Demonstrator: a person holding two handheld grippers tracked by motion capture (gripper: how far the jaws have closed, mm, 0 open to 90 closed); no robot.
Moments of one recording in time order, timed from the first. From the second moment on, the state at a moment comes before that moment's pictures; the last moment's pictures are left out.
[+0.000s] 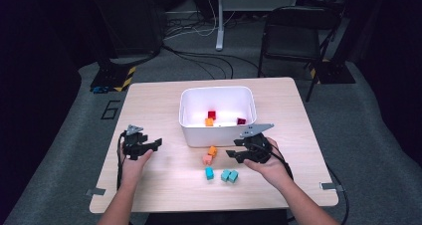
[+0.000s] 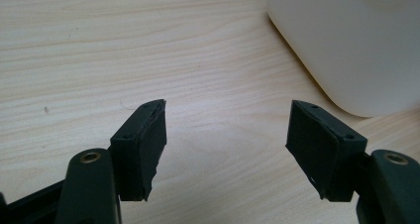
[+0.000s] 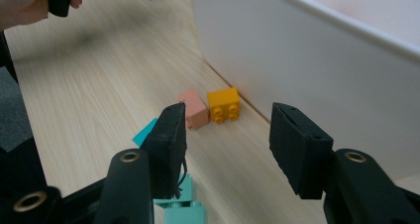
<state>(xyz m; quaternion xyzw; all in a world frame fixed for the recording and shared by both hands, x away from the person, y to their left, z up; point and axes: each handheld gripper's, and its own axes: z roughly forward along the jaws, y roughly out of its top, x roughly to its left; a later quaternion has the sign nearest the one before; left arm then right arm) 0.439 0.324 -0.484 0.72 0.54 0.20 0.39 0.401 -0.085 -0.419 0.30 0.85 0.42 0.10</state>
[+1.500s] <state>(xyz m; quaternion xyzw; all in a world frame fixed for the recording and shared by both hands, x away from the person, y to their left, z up) 0.438 0.323 -0.484 0.72 0.54 0.20 0.39 0.364 -0.090 -0.490 0.30 0.87 0.39 0.08</state>
